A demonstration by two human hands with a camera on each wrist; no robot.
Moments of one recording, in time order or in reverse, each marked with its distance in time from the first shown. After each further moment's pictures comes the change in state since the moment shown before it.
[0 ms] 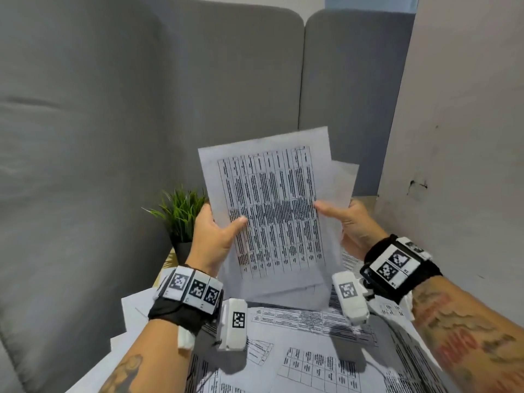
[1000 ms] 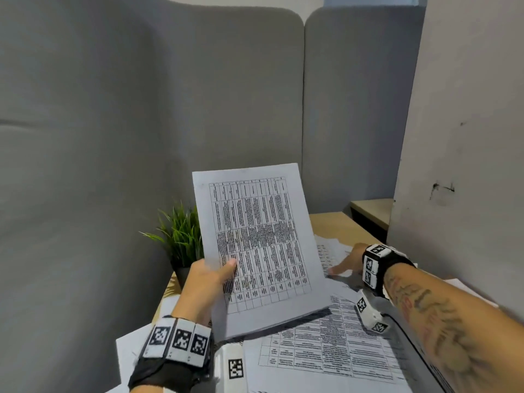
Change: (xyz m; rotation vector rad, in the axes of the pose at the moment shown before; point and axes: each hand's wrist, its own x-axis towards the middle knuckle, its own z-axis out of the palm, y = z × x) left_hand 0.009 -0.049 -0.035 0.144 -0.011 -0.406; right_hand 0.080 0.074 -0.056 -1.348 0.007 0.756
